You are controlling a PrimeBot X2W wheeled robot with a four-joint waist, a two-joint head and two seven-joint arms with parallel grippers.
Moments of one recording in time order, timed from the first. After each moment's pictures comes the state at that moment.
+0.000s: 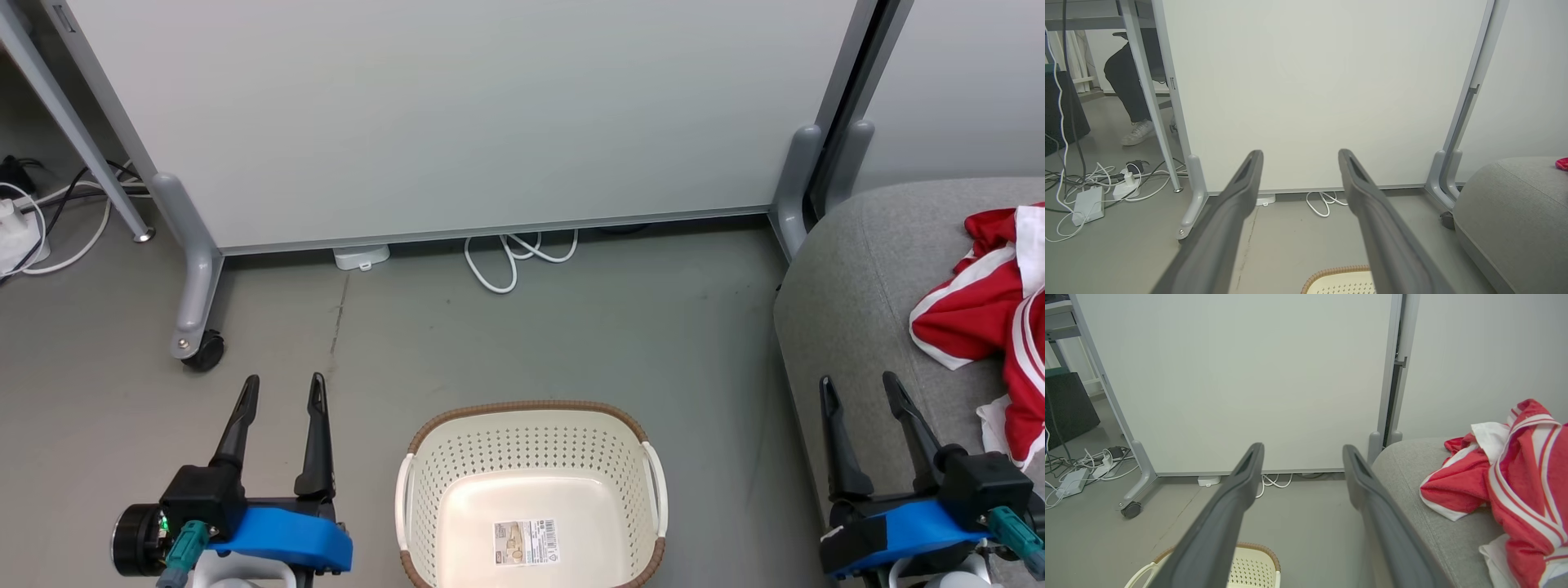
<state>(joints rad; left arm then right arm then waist) -0.08 0.05 -0.02 0.27 -0.13 -0.12 -0.26 -0.07 -0.05 -0.09 0.22 0.08 0.13 -0.26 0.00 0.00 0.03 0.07</state>
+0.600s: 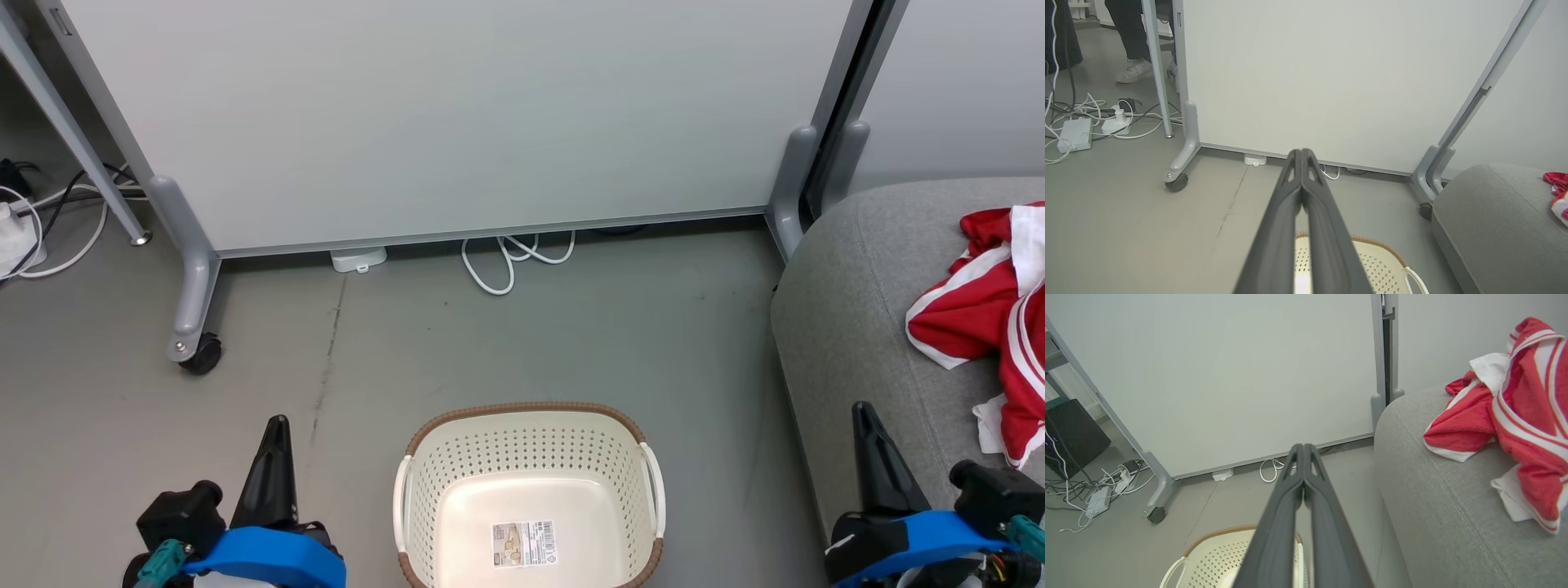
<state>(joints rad) -0.04 0.05 -0.01 0.32 -0.28 -0.12 -0.21 -0.05 -0.05 -0.10 0.28 0.24 0.13 -0.21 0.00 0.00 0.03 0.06</state>
